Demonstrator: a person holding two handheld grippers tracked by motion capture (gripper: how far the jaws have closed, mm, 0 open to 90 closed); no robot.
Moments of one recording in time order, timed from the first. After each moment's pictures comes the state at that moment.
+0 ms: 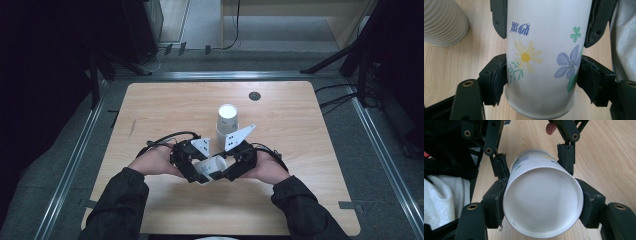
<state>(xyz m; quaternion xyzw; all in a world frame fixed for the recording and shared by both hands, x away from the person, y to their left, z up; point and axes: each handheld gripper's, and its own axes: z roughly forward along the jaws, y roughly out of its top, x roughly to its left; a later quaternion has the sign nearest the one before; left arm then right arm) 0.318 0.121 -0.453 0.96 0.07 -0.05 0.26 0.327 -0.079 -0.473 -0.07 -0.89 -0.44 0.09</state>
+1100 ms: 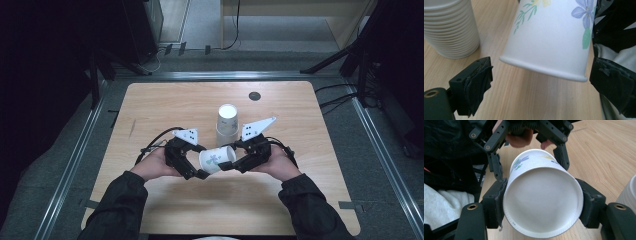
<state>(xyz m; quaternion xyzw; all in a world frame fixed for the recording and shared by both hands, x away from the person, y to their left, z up) 0.322 0.143 -0.460 0.90 0.15 -0.07 0.40 0.333 -0.111 -0.451 -0.10 -0.85 -0.50 0.09</state>
